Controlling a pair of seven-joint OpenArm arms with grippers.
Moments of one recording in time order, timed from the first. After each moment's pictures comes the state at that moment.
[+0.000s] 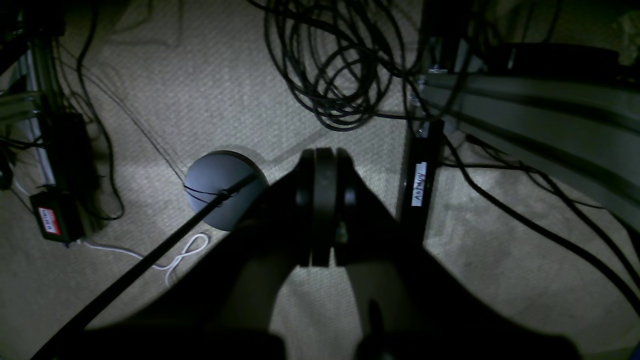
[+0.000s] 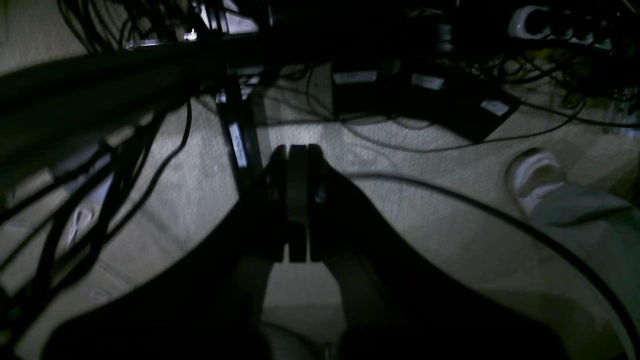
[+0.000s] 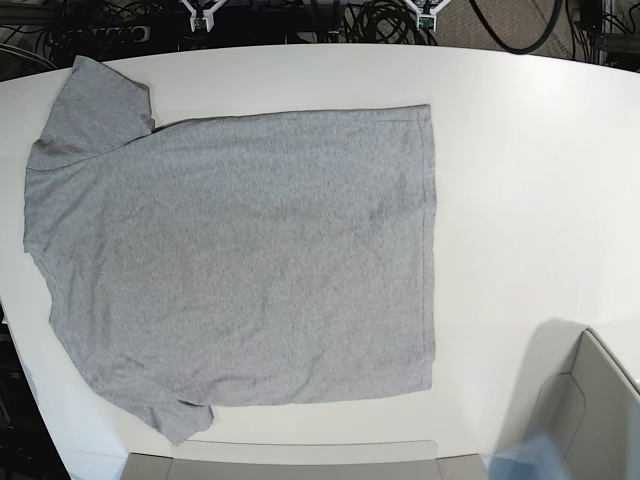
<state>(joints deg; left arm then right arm) 13.3 -2.6 -4.1 10.0 1.6 4.7 -18.4 -18.4 7.6 -7.1 25.5 14.0 6.4 1.8</state>
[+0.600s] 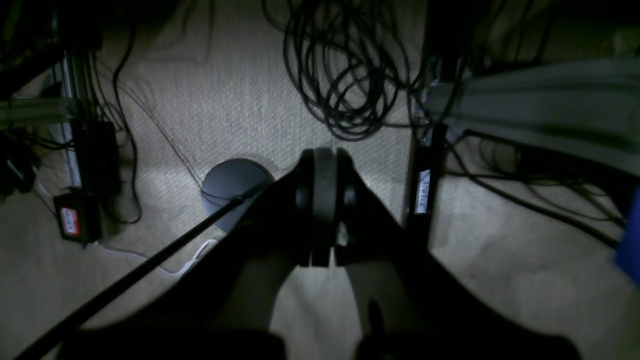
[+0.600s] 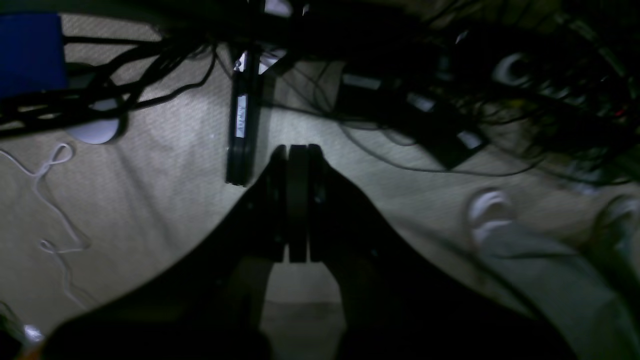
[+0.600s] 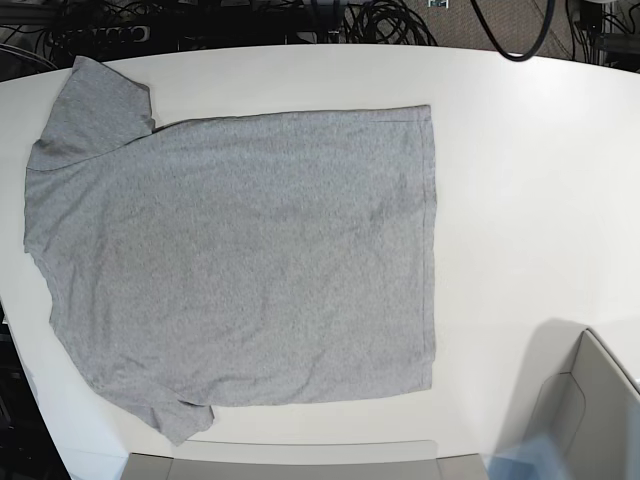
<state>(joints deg) 37.4 -2.4 -4.3 49.7 1.6 4.5 -9.5 -46.0 20.0 -14.6 64.9 14.1 5.3 1.1</state>
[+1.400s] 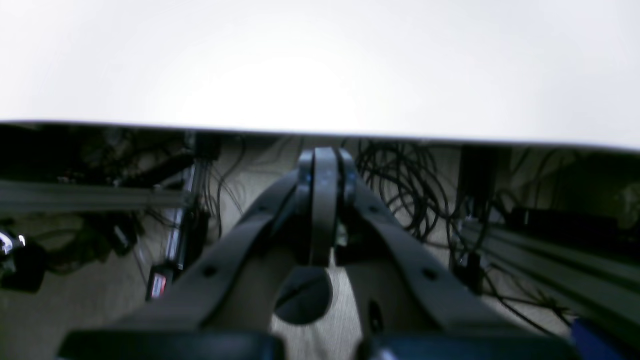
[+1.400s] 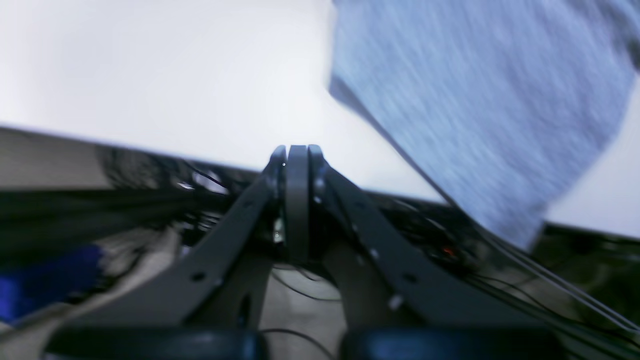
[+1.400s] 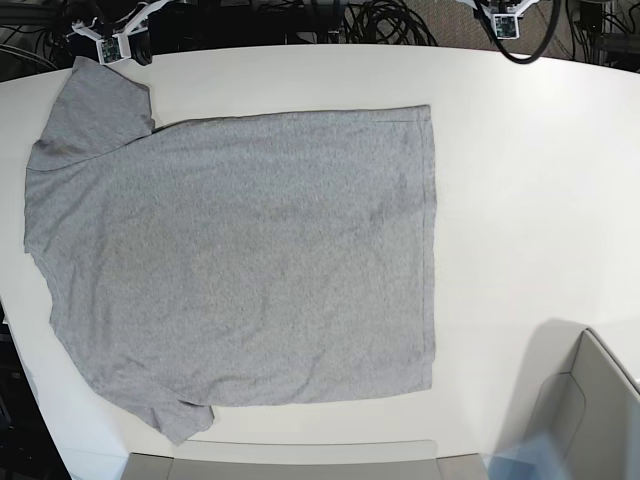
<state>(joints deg) 59.5 -2.8 -12.4 104.4 1.2 4.4 6.6 -59.2 23.5 10.1 114.3 17.9 5.6 -13.0</state>
